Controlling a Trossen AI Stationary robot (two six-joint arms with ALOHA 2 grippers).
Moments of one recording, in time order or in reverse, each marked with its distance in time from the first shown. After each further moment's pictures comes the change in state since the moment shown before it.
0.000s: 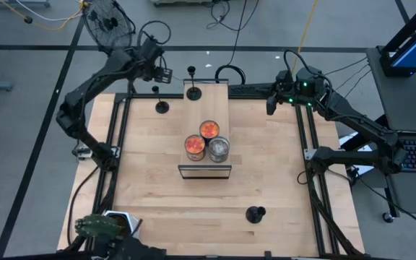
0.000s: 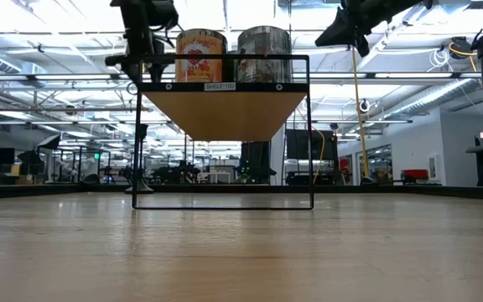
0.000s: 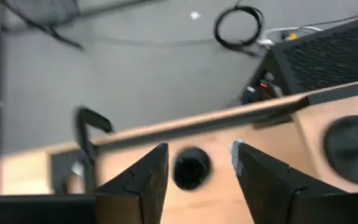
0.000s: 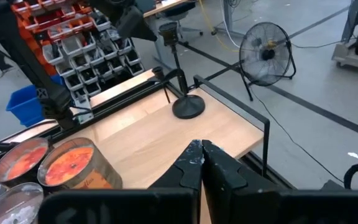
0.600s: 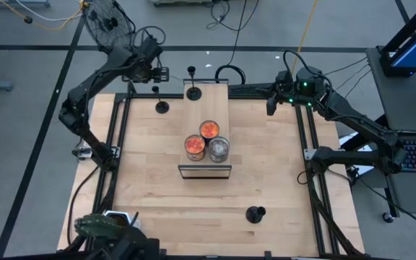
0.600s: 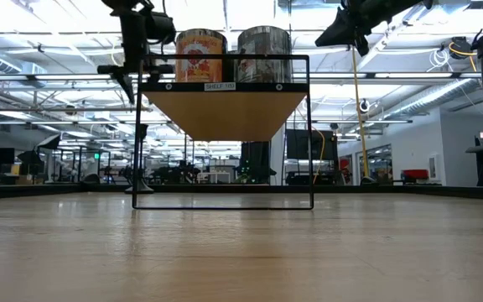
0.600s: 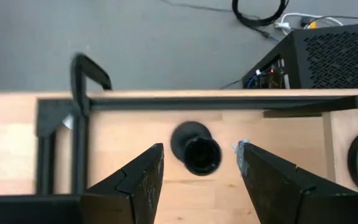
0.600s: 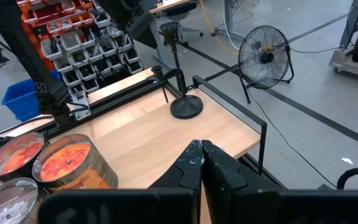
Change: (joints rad) left arm 0.065 0.050 0.001 -0.087 0.079 -0.184; right arm 0.000 0.000 0.000 0.000 -0.001 -0.041
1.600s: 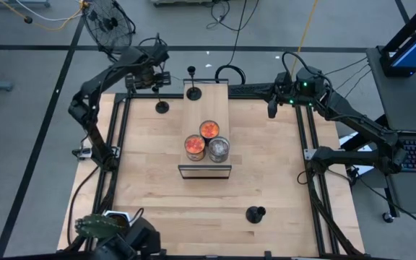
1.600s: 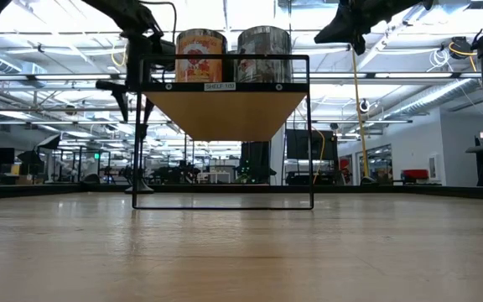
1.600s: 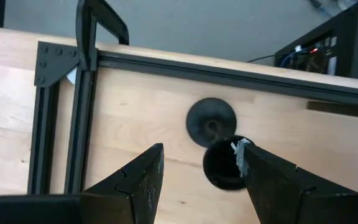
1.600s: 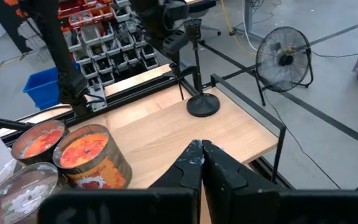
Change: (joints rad) left arm 0.030 0.130 0.000 -0.109 0.025 -0.155; right arm 0.000 0.000 0.000 -0.002 -0.079 -0.039
